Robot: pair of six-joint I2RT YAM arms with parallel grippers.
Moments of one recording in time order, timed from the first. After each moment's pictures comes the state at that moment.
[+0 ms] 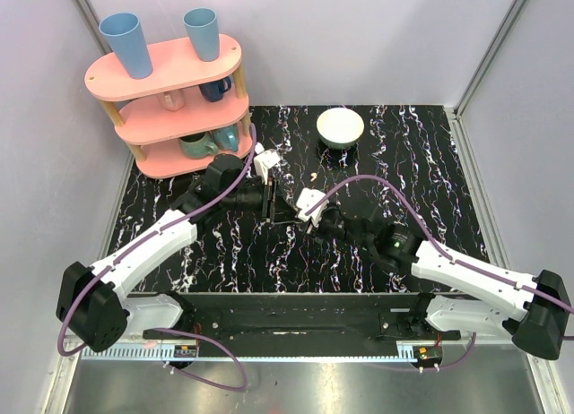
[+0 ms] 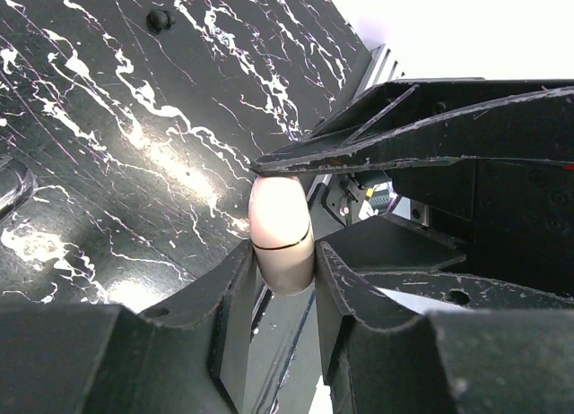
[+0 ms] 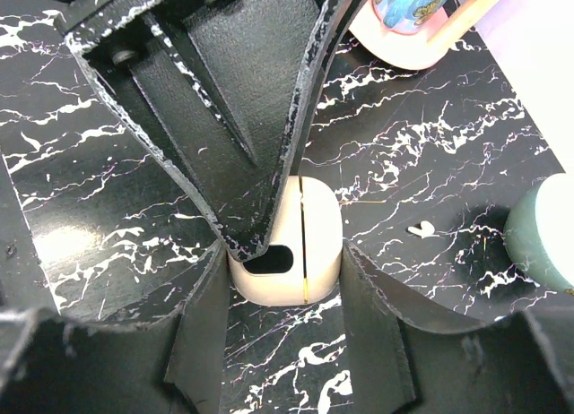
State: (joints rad) left arm -0.60 1.21 0.92 -0.17 0.73 -0.48; right arm 0.99 1.07 0.82 -0.07 0.02 -0.34
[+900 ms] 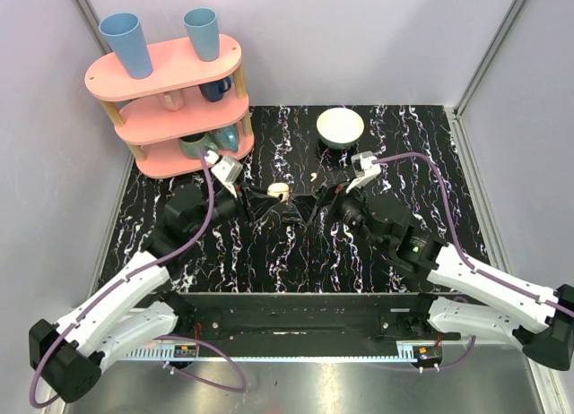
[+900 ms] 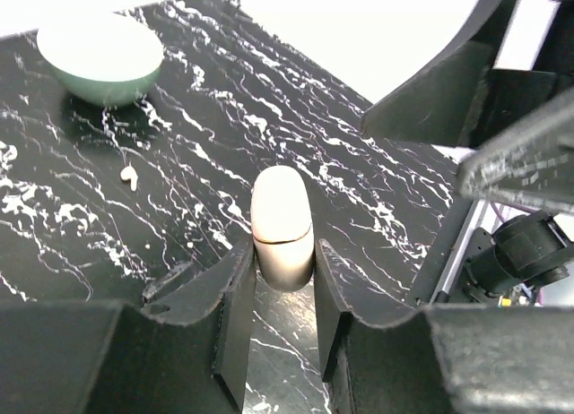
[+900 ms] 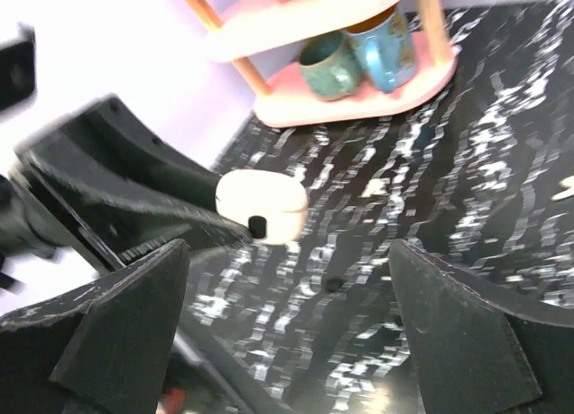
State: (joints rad) left arm -0.61 0.87 0.73 0.04 0.36 -0.31; right arm 0.99 0.94 0.85 0.06 0.27 0.47
